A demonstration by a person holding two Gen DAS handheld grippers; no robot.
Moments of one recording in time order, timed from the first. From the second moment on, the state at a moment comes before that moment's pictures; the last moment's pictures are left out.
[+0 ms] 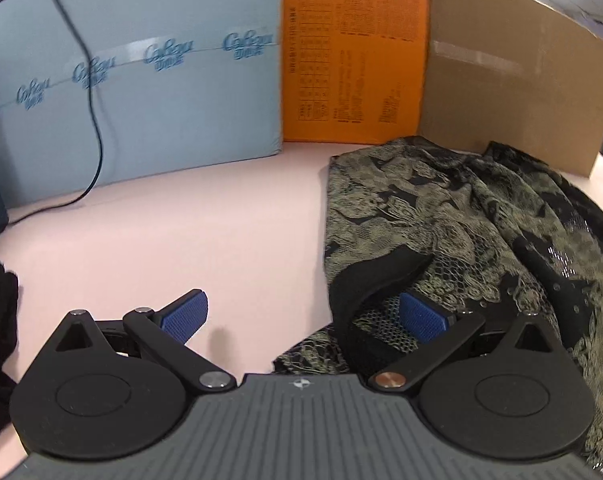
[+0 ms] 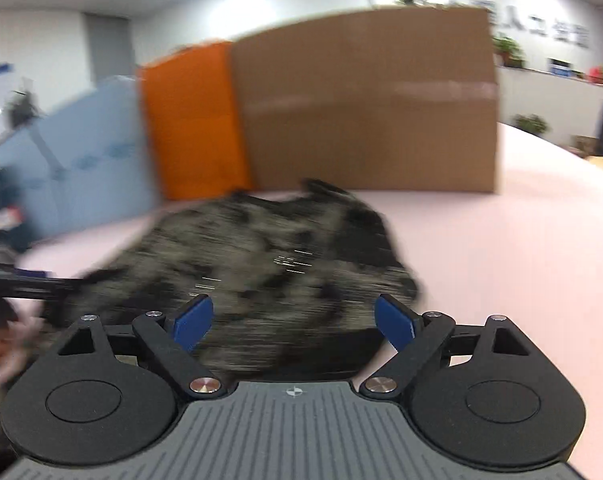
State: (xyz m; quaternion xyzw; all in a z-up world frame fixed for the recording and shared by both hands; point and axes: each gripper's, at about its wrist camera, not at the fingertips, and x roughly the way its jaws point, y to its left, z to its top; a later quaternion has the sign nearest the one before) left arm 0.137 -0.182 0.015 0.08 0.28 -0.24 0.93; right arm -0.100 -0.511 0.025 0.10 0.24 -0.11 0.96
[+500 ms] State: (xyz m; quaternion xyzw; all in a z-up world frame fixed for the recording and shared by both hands) left arm 0.169 -0.193 0.008 0.07 0.33 -0.19 0.92; right arm -0.038 -0.546 -0.010 0.15 0.28 -0.10 0.94
